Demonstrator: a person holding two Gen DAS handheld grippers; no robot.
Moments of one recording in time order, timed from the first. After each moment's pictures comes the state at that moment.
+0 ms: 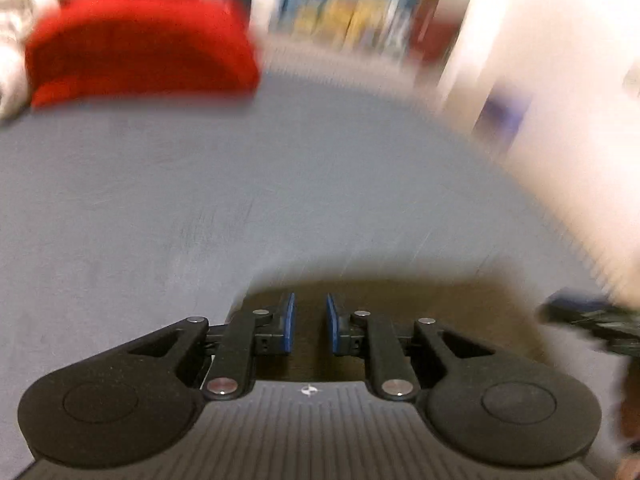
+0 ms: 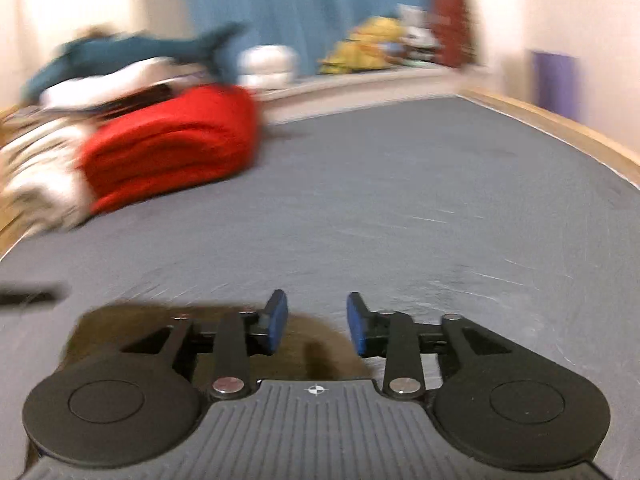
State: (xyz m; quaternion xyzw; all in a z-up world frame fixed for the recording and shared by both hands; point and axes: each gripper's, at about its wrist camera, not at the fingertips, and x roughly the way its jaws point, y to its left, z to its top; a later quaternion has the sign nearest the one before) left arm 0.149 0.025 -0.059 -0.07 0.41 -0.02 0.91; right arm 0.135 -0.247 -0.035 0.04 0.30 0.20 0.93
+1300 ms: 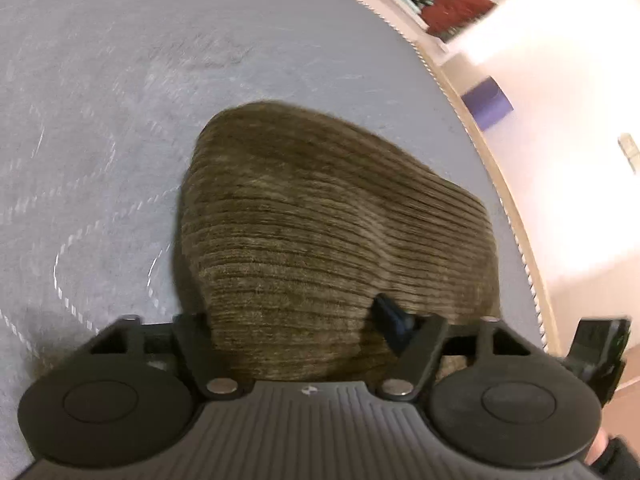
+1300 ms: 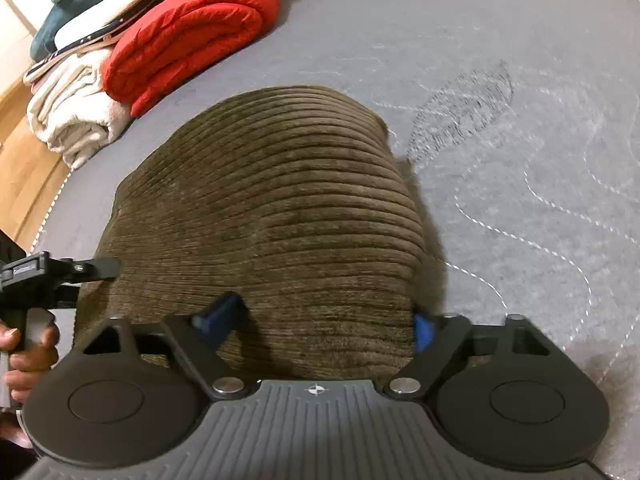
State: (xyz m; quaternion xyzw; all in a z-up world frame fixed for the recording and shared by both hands) left arm 0.114 0.042 -0.111 -0.27 0.46 -0.12 0.84; right arm 0.141 -0.262 -0.106 0.13 0.47 0.22 0.85
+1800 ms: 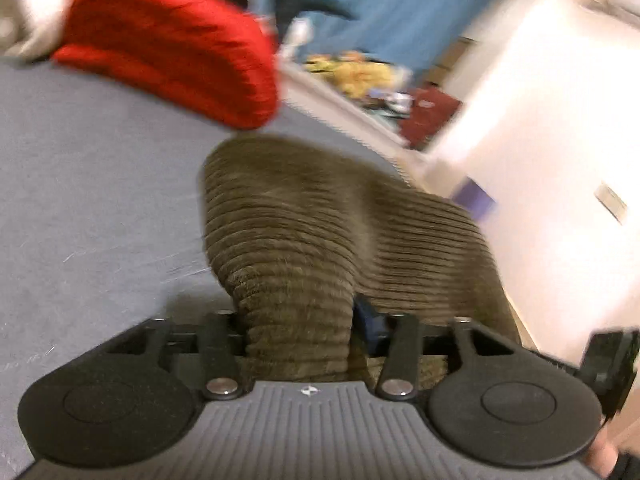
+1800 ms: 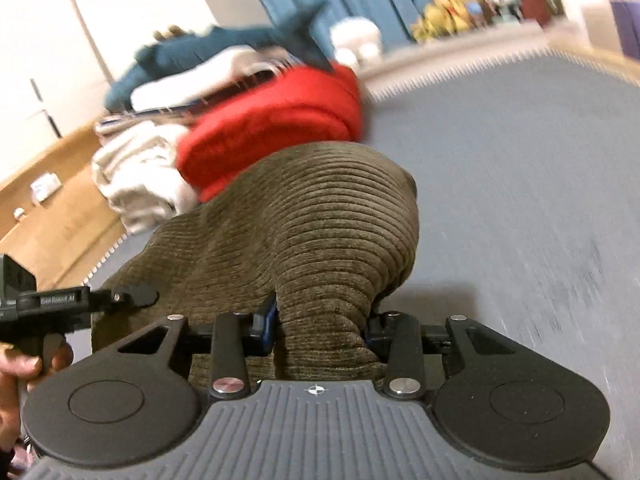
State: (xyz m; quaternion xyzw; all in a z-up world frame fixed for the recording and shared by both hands) left arm 0.105 0.102 -0.035 -0.27 0.31 -0.05 0.91; right arm 0.175 -0.204 -0.018 0.12 0.30 0.29 0.90
